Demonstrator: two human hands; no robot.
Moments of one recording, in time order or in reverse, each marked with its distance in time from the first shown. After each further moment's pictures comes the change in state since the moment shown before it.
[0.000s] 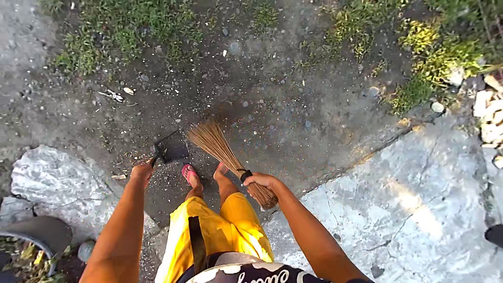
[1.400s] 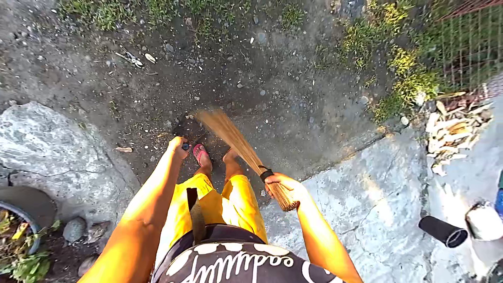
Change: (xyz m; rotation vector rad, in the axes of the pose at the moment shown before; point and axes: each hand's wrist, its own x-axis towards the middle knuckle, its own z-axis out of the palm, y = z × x) left_hand 0.014 -0.072 -0.039 -0.878 -0.277 -0.244; right_hand -0.022 0.071 0.172 0.190 0.155 -0.031
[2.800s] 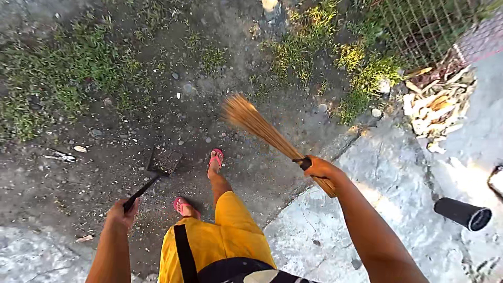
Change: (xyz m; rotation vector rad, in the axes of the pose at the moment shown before) left_hand -0.064 0.065 0.336 0.029 0.244 0.153; right_hand -0.118 -0.297 -0.555 -0.839 0.634 0.116
